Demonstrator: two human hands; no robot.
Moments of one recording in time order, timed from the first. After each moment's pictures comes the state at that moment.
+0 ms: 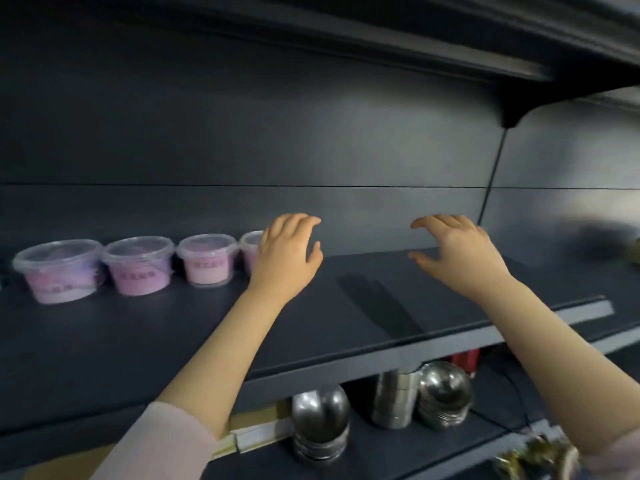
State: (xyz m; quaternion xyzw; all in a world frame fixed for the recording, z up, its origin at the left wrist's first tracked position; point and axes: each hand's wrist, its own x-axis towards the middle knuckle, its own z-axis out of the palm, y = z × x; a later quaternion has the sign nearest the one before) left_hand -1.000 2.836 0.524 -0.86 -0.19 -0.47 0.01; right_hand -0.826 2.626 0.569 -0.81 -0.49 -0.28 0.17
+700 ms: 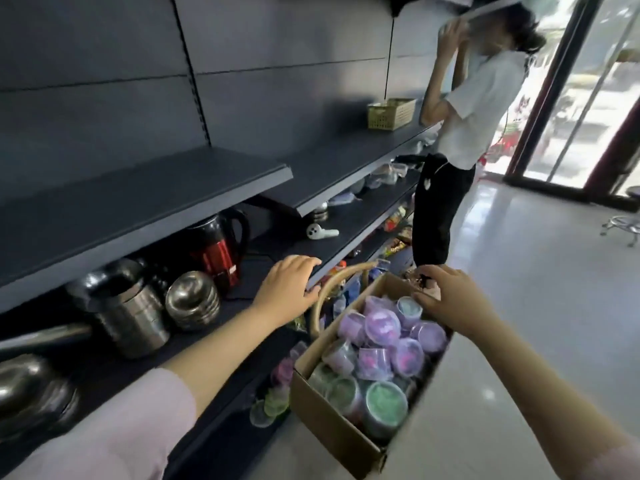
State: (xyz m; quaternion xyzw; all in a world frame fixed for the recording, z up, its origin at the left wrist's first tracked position) left_hand -0.723 2.388 0.348 -0.97 0.10 -0.17 -0.11; right_hand -0.684 2.085 0.362 -0.96 -0.17 -0.07 0.19
